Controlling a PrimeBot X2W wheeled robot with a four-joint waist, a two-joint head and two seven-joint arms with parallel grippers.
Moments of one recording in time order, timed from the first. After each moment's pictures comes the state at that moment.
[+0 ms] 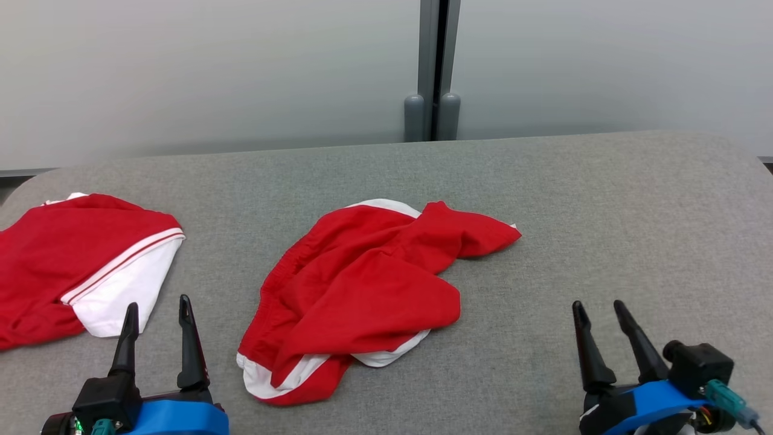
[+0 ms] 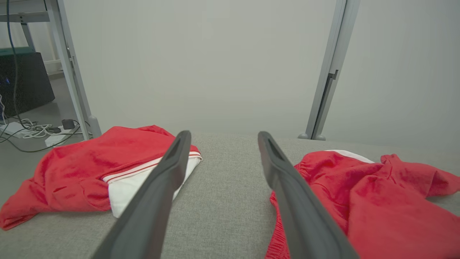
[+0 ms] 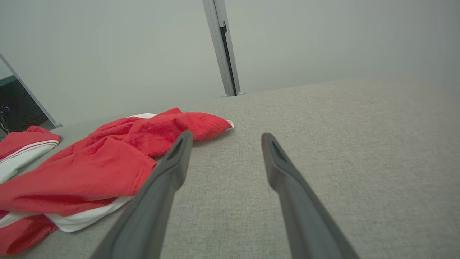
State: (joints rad) left arm 0.02 0.10 0.00 0.17 -0.17 0.02 -0.26; right arm -0.04 -0.05 0.01 0.25 0.25 0.13 -0.19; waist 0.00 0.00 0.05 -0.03
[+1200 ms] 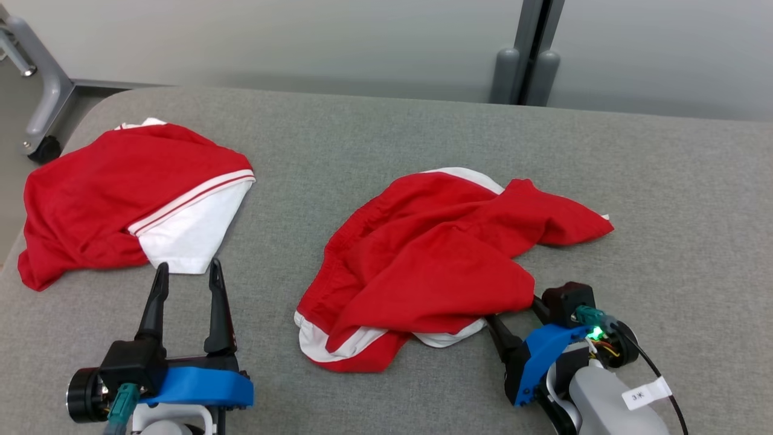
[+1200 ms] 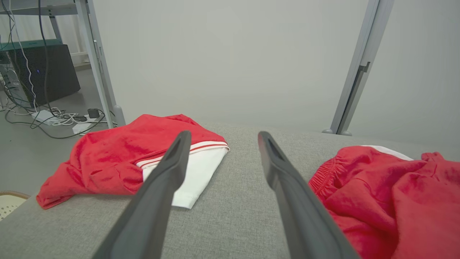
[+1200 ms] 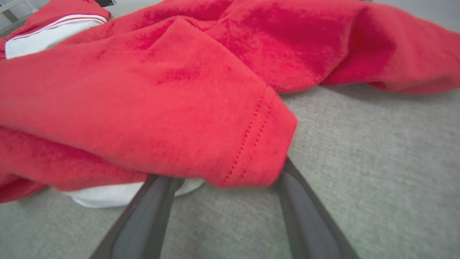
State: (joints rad) left arm -0.07 0.05 -0.02 0.19 -0.14 -0.03 -0.26; right arm -0.48 -0.05 0.36 0.92 0.28 0.13 -0.23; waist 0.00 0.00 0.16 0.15
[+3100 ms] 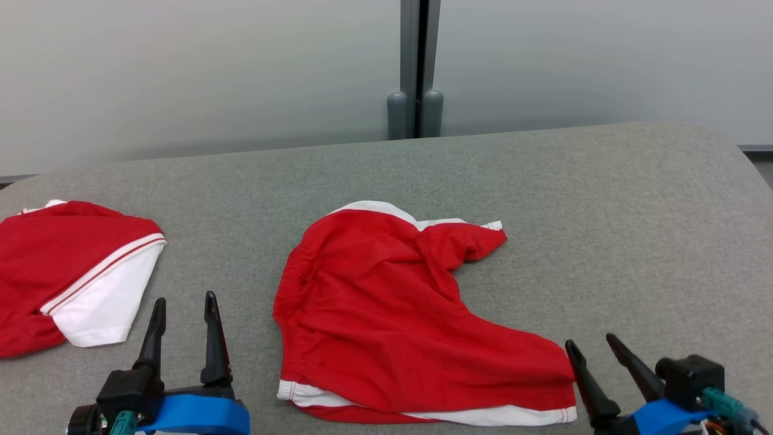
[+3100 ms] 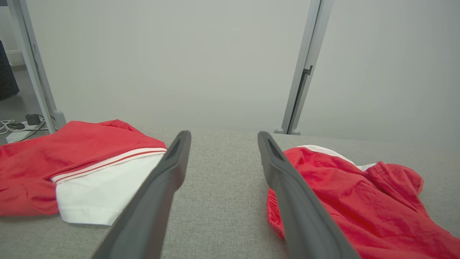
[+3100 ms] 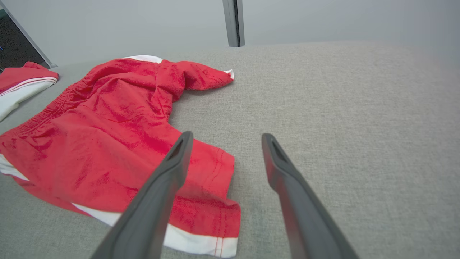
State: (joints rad) left arm 0.00 0.05 -0.01 0.20 -0.16 -0.02 -0.26; right arm 0.08 -0.14 0.08 0.10 0.26 0.13 0.04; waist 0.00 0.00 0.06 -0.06
